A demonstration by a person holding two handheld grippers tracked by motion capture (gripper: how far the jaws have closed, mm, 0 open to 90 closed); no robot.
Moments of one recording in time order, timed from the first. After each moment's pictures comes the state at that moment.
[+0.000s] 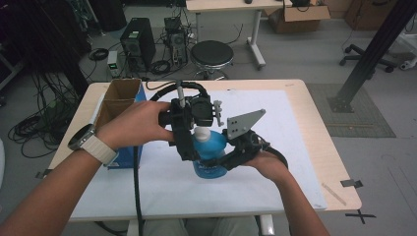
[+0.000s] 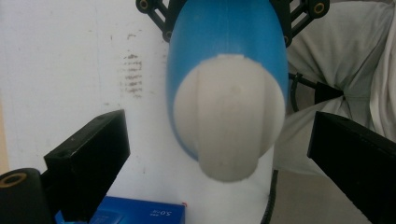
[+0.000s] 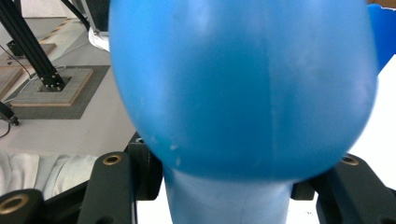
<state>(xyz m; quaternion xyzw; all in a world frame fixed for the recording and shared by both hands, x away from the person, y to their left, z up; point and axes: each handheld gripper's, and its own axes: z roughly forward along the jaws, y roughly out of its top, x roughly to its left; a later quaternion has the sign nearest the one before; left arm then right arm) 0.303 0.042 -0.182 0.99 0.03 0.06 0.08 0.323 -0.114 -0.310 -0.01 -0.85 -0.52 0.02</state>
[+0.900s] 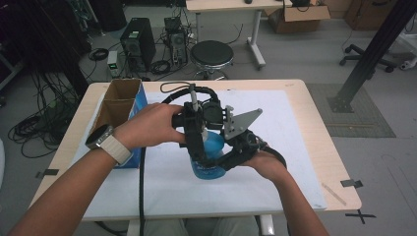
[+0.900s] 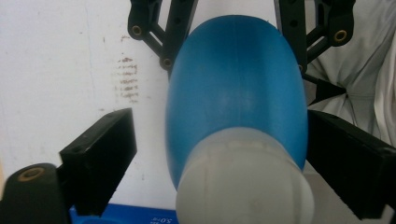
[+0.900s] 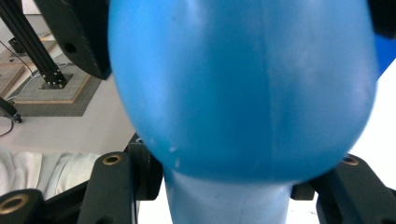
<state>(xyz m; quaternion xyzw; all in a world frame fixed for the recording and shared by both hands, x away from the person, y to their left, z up) 0.309 0.023 -0.197 1.00 0.02 0.05 0.06 0.322 -0.110 -0.309 -0.01 -0.86 -0.51 0.02</state>
